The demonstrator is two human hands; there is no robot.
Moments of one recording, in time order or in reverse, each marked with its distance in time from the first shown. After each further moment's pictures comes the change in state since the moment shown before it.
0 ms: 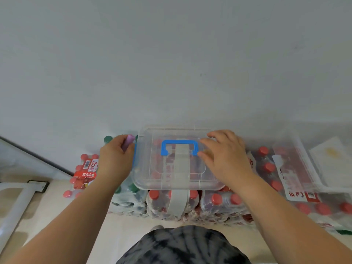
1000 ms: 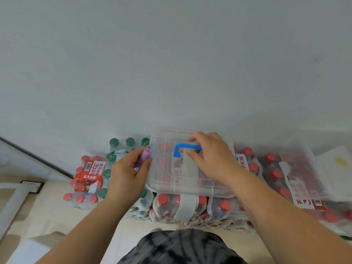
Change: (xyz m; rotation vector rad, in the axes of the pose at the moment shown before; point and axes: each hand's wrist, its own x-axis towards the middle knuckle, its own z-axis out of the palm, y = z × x) left_hand -0.034 0.001 -0.013 -0.302 -0.108 0.241; right_hand 0.039 -0.055 0.000 0.228 -0.121 -0.033
